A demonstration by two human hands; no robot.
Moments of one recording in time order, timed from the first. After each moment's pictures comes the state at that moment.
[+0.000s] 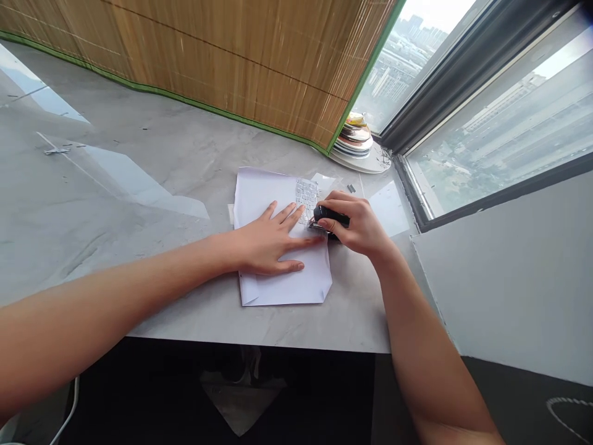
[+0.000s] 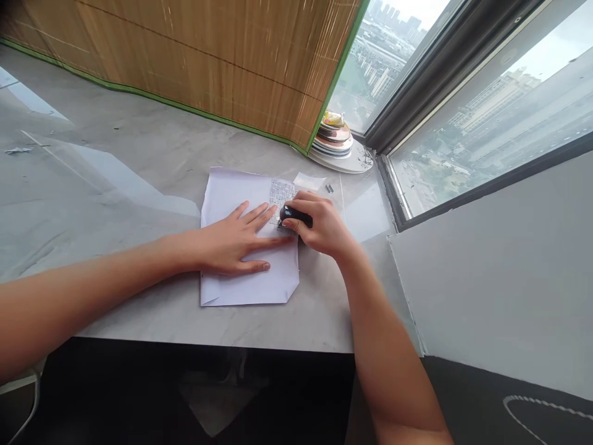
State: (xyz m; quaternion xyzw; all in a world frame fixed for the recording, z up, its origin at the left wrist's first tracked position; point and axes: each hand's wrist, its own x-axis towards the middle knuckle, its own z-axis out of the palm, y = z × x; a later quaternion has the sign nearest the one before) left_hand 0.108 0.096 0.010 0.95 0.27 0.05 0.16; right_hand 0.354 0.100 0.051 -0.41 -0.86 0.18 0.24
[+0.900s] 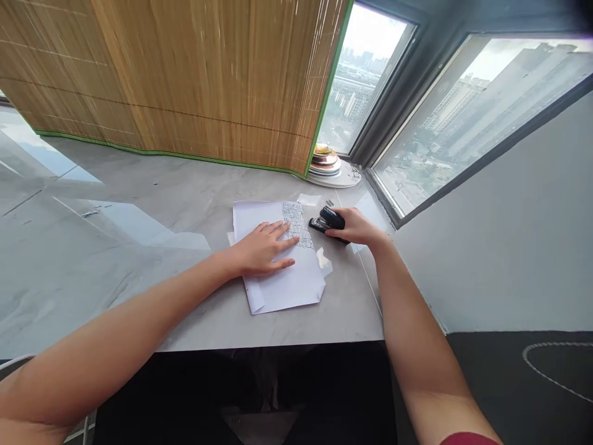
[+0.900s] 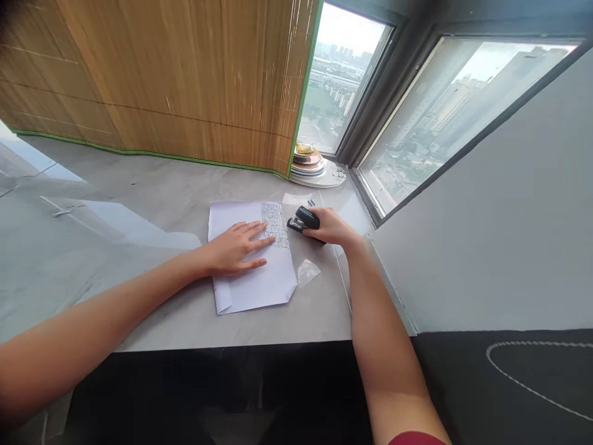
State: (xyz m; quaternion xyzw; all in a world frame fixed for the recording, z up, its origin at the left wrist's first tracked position) left_hand 0.102 0.115 0.003 0.95 0.27 0.09 0.11; right_hand 0.426 0.124 0.042 -0.56 -0.79 0.19 0.15
